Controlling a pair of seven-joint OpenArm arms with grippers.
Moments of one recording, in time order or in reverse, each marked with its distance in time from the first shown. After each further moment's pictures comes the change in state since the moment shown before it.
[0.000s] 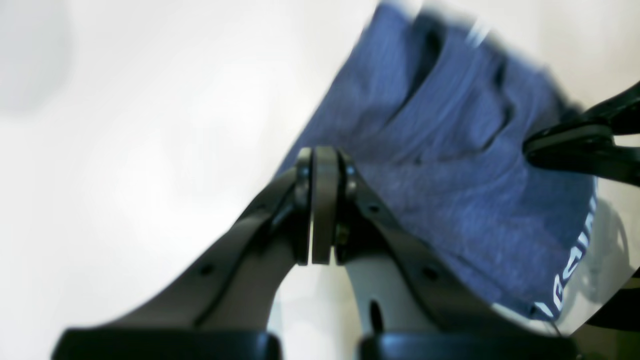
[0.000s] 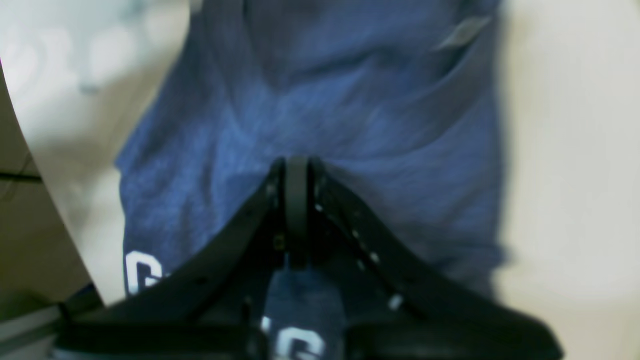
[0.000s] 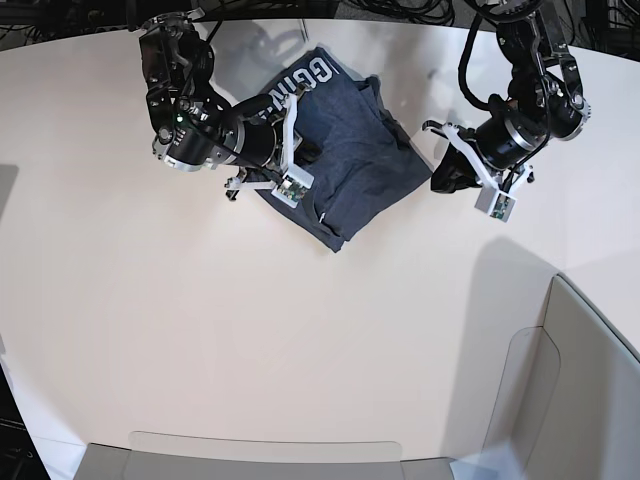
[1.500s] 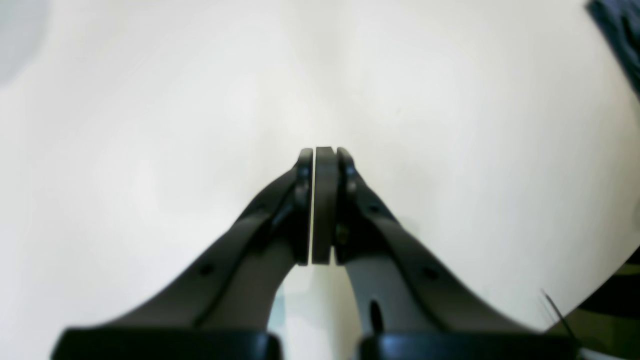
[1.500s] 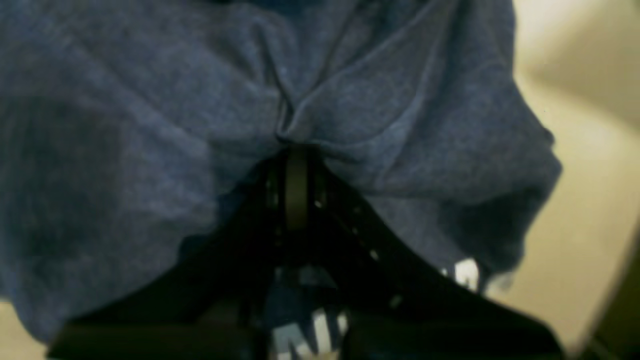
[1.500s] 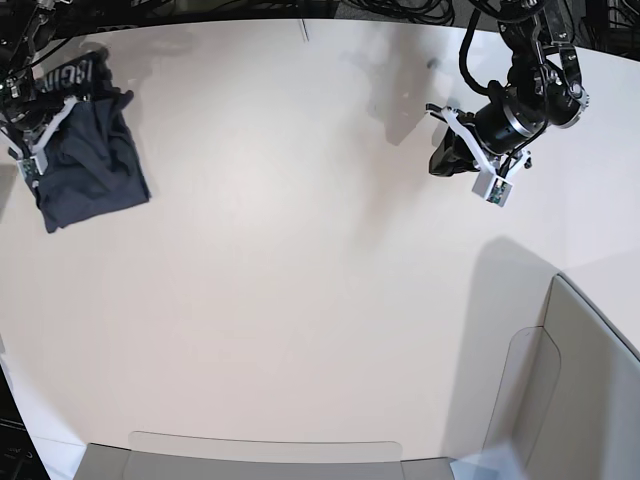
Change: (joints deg) left arm 3.8 -1.1 0.6 0.1 -0.6 -0.2 -1.2; right arm -12.3 17.2 53.0 -10.4 -9.7 0.7 4.9
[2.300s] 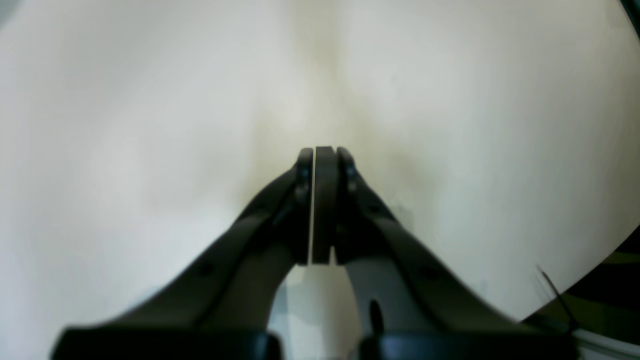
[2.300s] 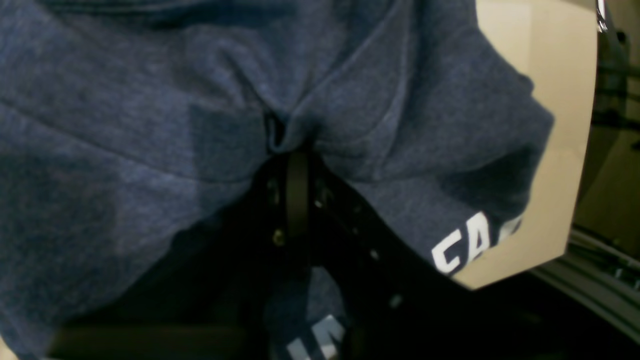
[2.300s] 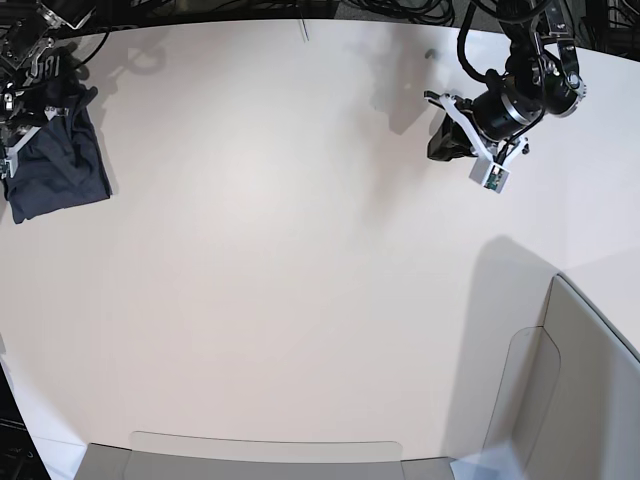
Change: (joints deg) left arm 2.5 0.0 0.0 0.0 0.0 0.0 0.1; right arm 9.8 -7.4 8.0 -4.4 -14.8 -1.1 -0.3
